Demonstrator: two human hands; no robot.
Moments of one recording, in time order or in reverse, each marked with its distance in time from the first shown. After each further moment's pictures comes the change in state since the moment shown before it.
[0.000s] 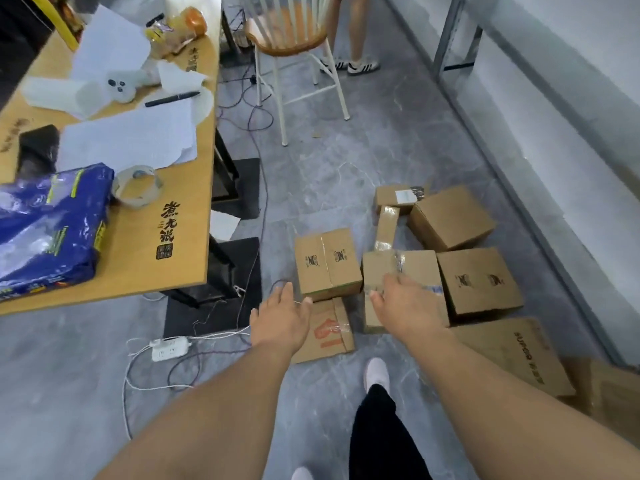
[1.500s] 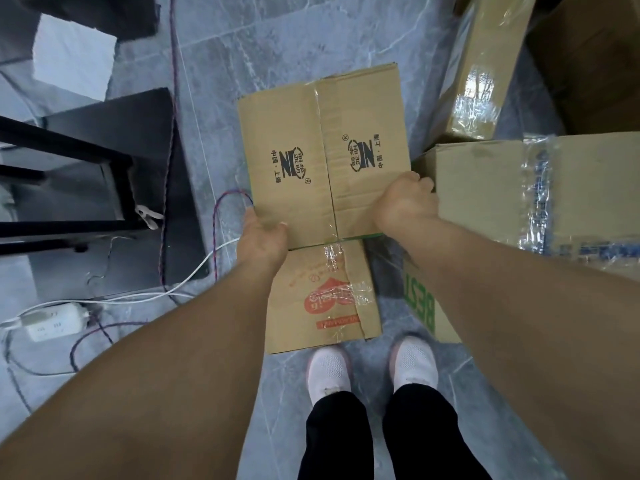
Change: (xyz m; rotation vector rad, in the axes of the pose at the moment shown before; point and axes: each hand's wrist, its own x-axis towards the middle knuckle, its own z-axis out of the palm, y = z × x) left_hand 0.436 -0.076 0.318 -0.568 -0.146 -0.589; right_hand 0.404 0.046 0.400 0.205 -0.365 0.587
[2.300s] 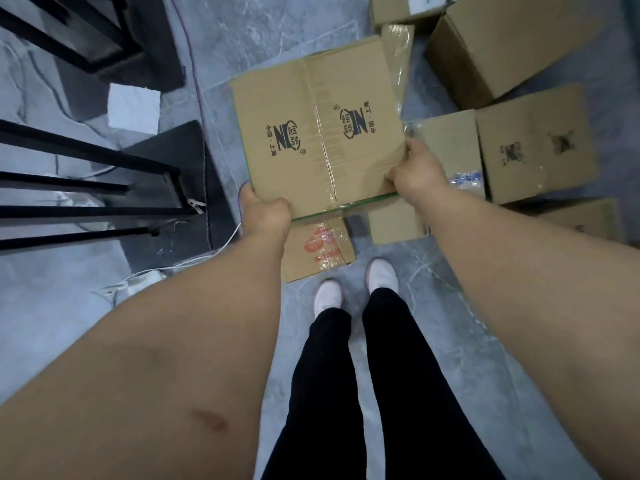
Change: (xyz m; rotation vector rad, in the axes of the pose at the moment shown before) left_hand -0.264 0.073 -0.104 -0.212 0.040 0.065; right_hand -0.197 0.093 -0.200 0.593 -0.066 -0.053
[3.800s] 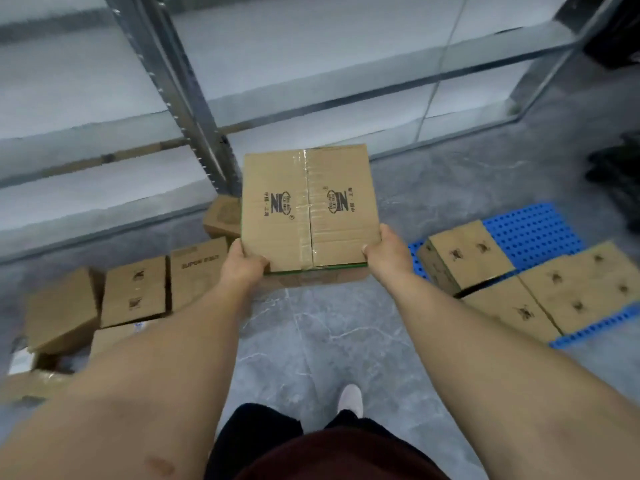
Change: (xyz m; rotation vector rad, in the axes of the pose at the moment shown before) left_hand -0.566 -0.220 0.041 1.007 -1.085 1.135; right_hand -0.626 0.438 -0.094 0.900 1.124 0.677
